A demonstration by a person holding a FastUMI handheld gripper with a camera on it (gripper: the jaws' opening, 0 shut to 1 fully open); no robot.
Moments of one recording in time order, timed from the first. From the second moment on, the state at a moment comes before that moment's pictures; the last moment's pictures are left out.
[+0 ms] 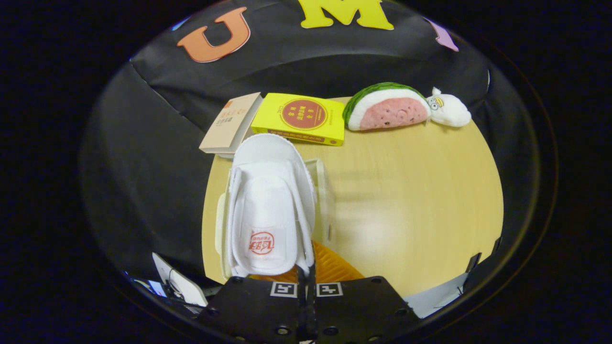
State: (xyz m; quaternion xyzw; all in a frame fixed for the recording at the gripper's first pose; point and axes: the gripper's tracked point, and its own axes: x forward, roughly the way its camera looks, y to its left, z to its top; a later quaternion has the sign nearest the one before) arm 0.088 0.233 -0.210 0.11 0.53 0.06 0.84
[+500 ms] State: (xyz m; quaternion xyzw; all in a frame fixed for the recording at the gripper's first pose) arm 0.089 0.240 -0.281 0.07 0.53 -0.04 0.85
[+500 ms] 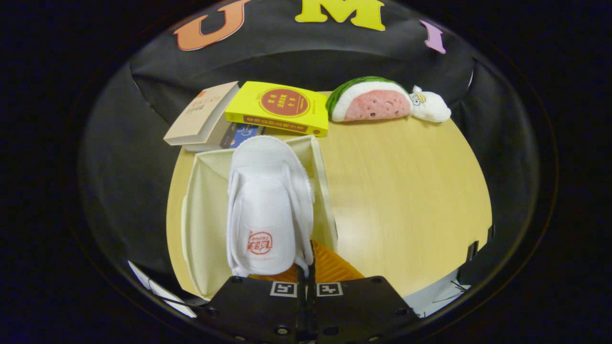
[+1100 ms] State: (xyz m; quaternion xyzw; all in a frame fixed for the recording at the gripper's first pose) arm 0.096 0.238 -0.273 0.08 0.48 -0.06 0.87
